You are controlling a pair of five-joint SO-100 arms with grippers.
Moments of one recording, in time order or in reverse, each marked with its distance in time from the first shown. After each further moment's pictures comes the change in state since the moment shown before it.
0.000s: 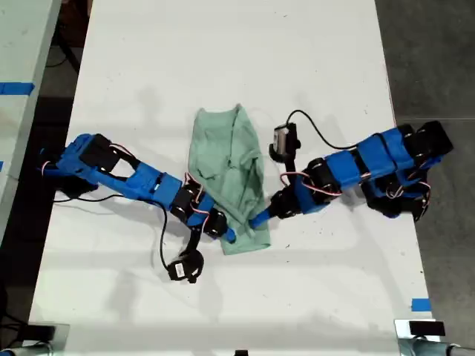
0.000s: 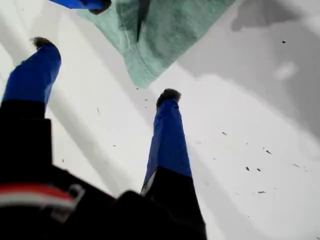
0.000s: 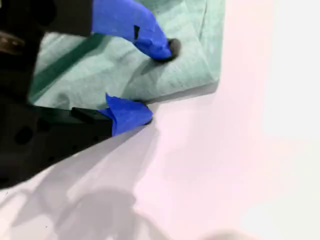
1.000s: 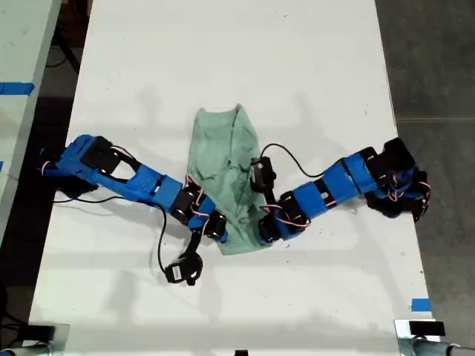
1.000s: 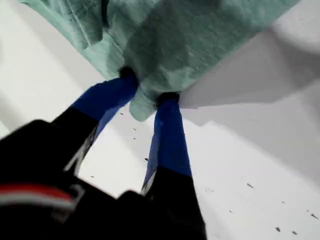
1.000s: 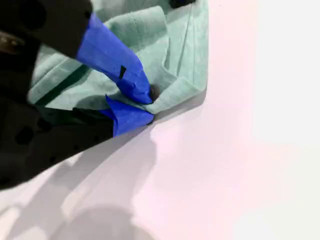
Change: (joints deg) arm 0 0.9 -0.9 -1.1 -2.4 2.4; arm 1 -4.7 -27.0 -13.4 -7.0 1.3
